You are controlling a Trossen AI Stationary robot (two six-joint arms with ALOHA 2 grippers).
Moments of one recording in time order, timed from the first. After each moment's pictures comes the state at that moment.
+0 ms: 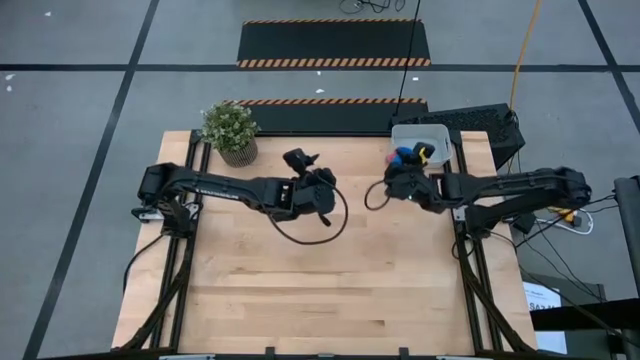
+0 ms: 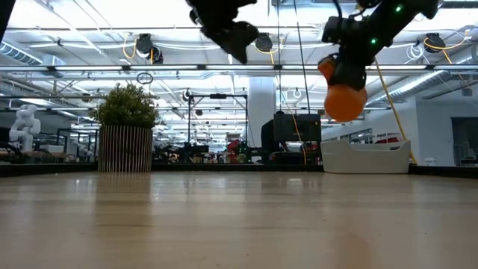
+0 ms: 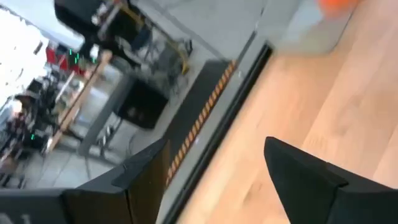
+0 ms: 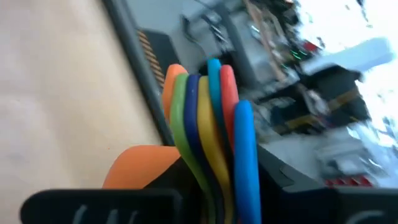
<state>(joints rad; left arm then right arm) -0.06 1.79 1.52 -0.52 -1.01 0.06 -0.05 1.11 0.74 -0.41 1.04 -0.29</state>
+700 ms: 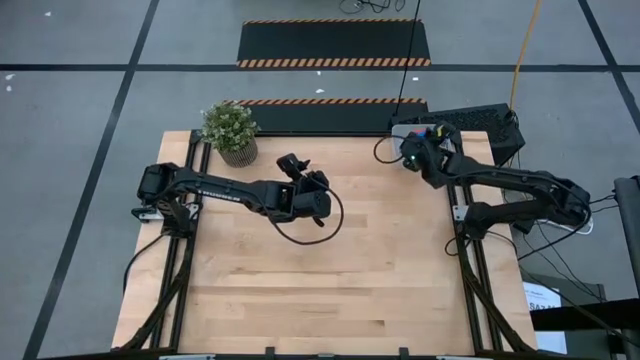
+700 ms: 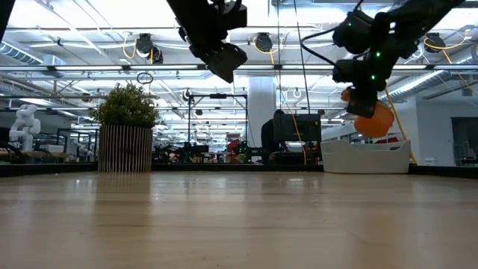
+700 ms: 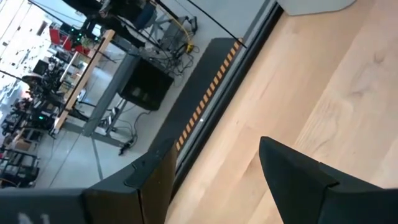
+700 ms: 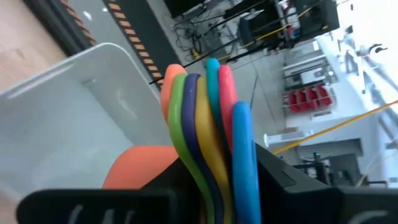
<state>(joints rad) -0.06 1.78 1.41 -0.57 -1.02 -0.07 -0.52 1.11 0.63 -0.30 1.04 -0.43</state>
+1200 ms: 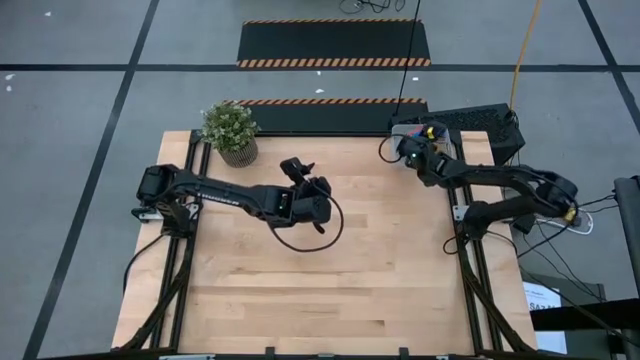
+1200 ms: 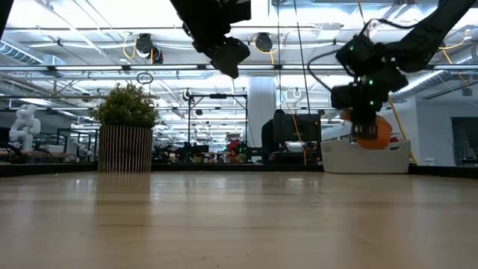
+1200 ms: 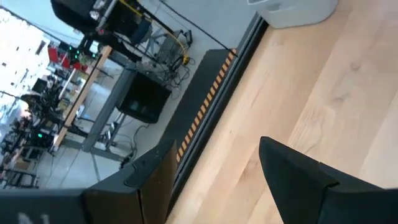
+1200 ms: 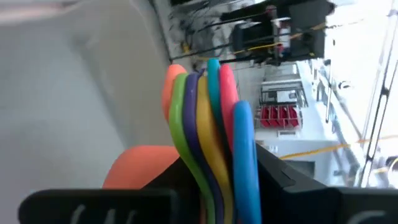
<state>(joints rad) -0.09 1.78 1.41 -0.52 -1.03 0.00 -0.64 1.25 0.46 0.24 0.99 -0.86</state>
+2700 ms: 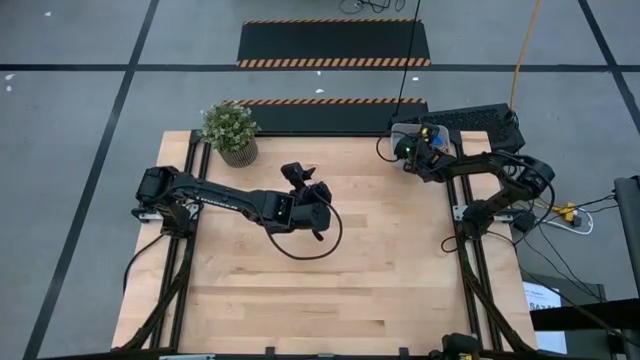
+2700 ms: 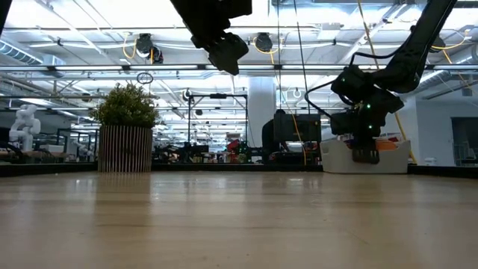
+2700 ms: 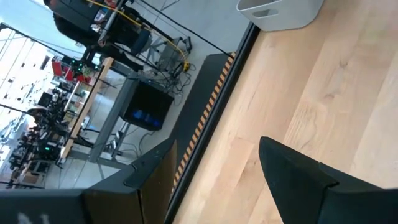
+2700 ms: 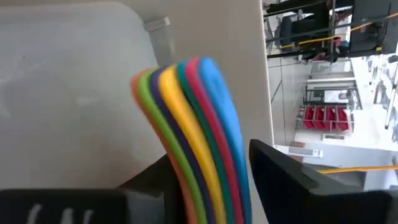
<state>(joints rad) -0.13 1.78 1.41 -0.52 -1.05 0.04 -0.79 1.50 0.45 0.30 0.76 -0.81</state>
